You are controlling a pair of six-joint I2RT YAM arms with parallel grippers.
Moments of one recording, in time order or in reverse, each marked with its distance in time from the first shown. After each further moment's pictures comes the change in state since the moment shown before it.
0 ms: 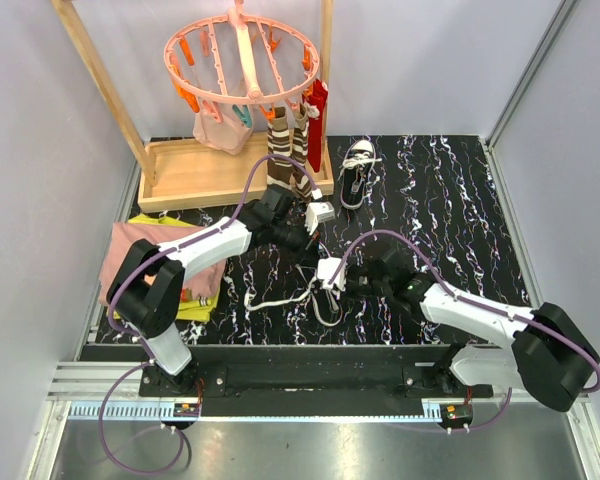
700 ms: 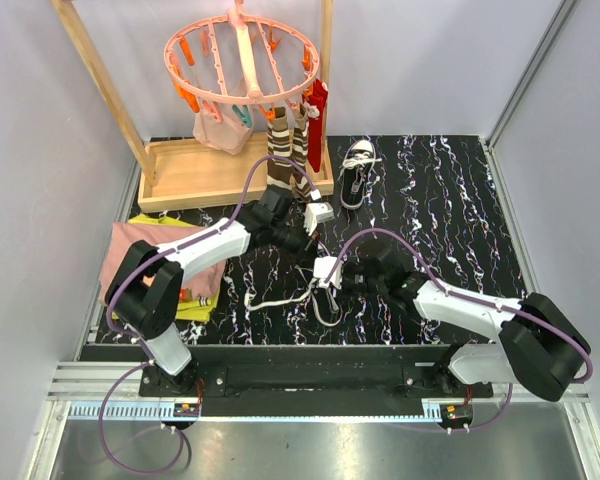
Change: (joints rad) left arm 0.000 -0.009 -0.007 -0.001 0.003 -0.022; right arm 0.000 0.060 0.002 0.087 0.010 -0.012
